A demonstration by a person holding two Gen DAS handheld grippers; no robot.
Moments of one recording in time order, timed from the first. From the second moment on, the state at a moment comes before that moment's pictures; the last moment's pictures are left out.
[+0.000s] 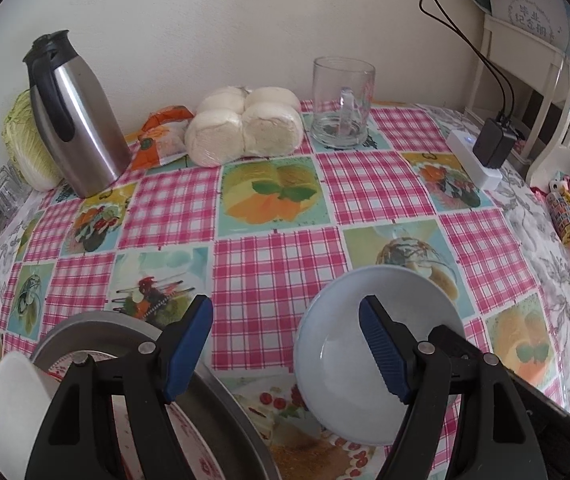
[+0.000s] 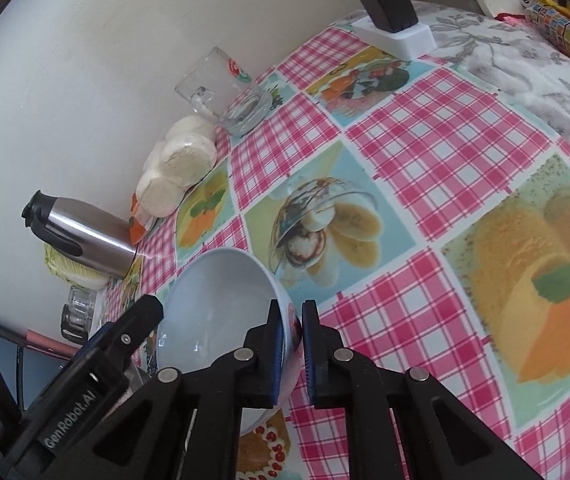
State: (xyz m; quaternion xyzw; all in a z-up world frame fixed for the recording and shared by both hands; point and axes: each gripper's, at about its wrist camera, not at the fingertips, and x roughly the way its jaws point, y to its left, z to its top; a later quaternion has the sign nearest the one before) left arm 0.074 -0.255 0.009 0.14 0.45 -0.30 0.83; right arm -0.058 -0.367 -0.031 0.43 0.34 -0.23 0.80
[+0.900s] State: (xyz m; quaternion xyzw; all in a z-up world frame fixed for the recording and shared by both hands) left arm 0.067 -0.264 -0.019 0.15 0.49 -0.33 0.79; right arm -0.054 -0.362 -0.033 0.41 0.37 -0.24 0.80
